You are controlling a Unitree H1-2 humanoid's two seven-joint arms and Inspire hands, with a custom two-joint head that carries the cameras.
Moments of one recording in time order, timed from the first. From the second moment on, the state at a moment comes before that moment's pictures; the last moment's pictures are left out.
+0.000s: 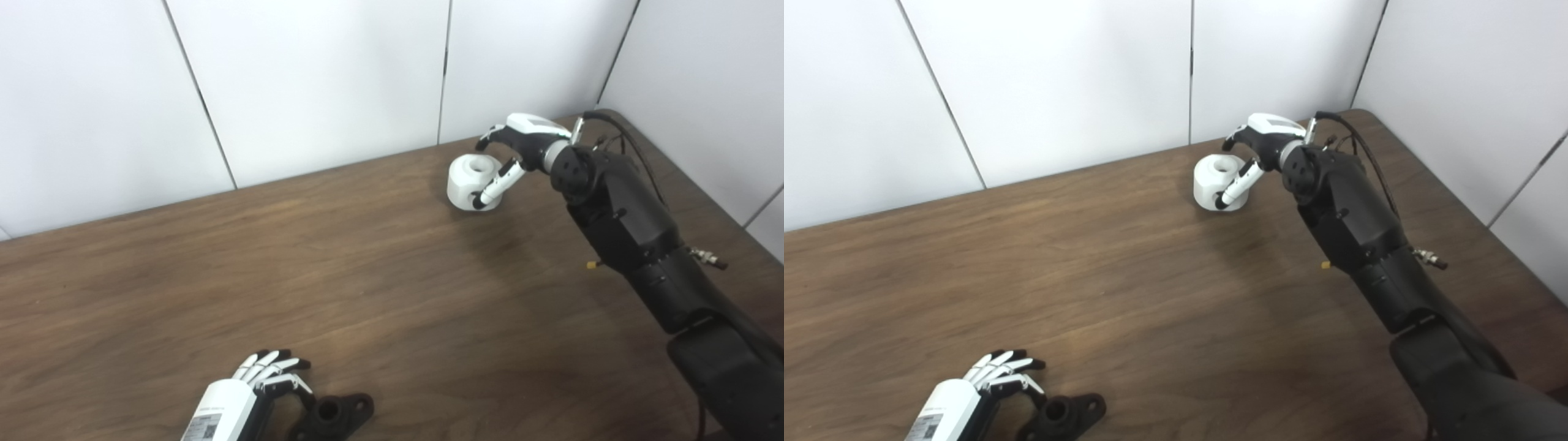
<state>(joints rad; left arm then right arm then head) 0.19 0.30 -0.35 -0.36 0.83 -0.07 -0.16 -0.61 -0.56 0.18 0.12 -0.83 0.47 0.59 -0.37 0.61</state>
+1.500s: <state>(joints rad) 0.20 0.30 -0.34 -0.39 0.86 -0.07 -0.17 -0.60 -0.58 0.20 0.14 -0.78 0.42 0.44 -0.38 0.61</state>
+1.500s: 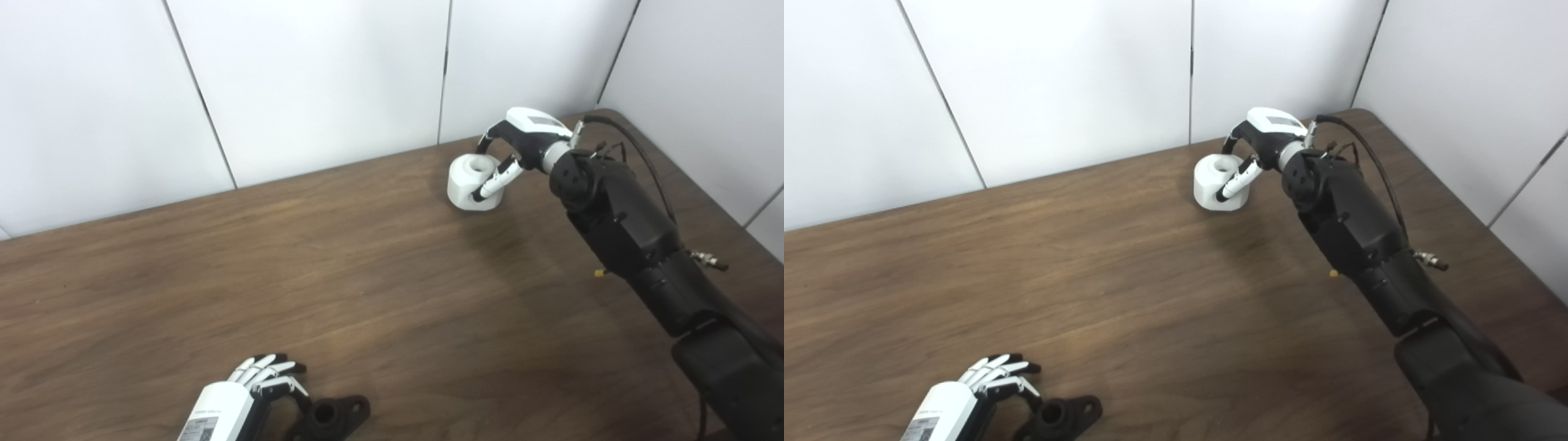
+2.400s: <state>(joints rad) 0.21 0.29 -0.32 -0.40 0.86 -0.06 -0.20 -0.60 -0.58 0.21 0.14 -0.78 0.43 0.44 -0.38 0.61</state>
